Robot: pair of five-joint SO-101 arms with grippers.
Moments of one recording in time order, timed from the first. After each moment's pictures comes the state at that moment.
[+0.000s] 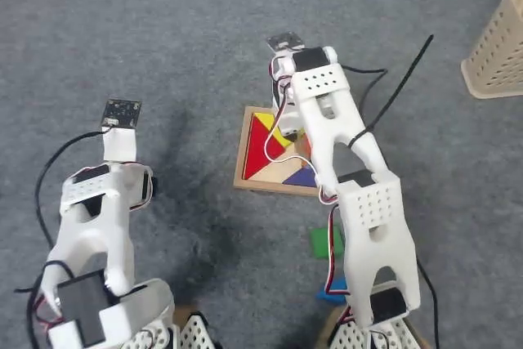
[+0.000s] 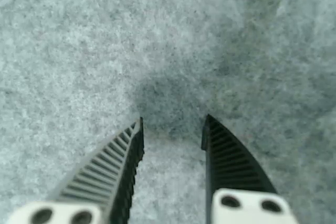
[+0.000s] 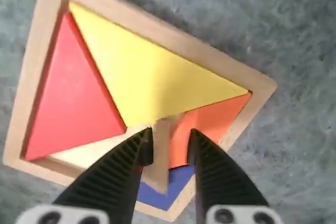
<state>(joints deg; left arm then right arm) -26.1 -11.9 57.7 39.8 -17.4 -21.9 47.3 -43.9 92.7 -0.2</state>
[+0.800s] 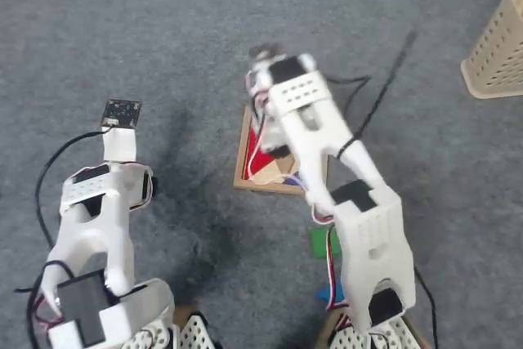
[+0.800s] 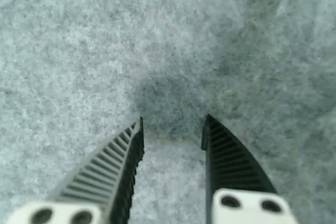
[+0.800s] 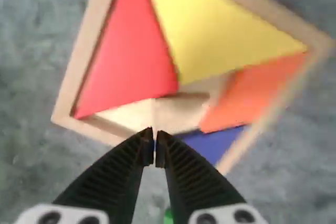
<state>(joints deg) -26.1 -11.9 57.7 39.8 -17.4 -29.1 34.2 -24.6 89.2 -4.6</state>
